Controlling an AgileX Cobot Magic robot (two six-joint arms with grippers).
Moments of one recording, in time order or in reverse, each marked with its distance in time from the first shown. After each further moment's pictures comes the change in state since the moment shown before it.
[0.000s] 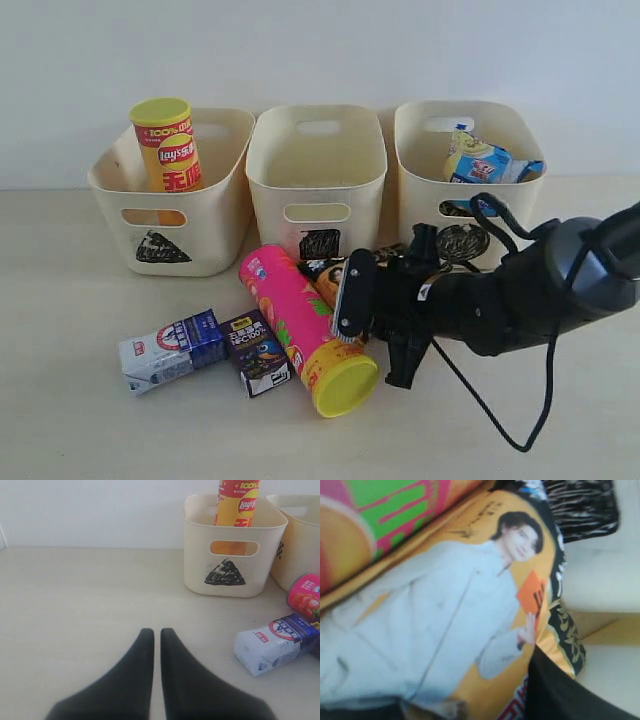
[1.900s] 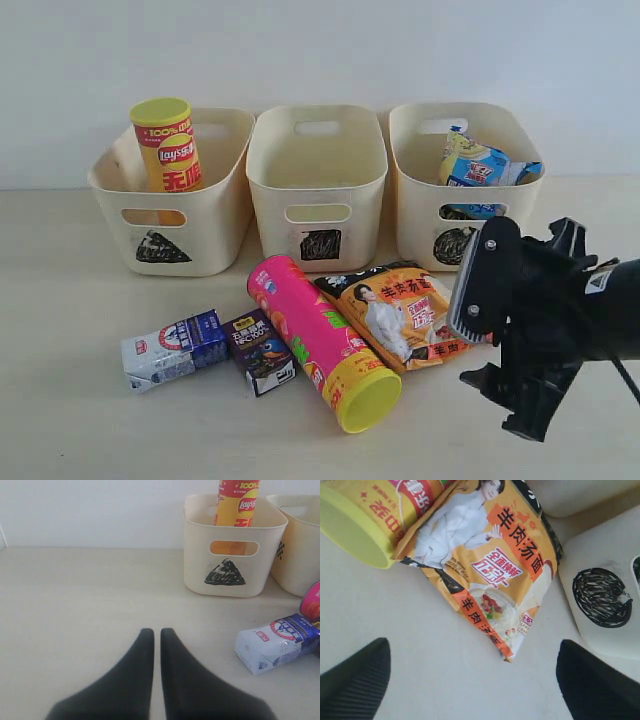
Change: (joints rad) left arm 0.000 0.000 0.000 0.000 0.000 0.000; right arm -0.109 -0.636 0.318 0.126 0.459 0.000
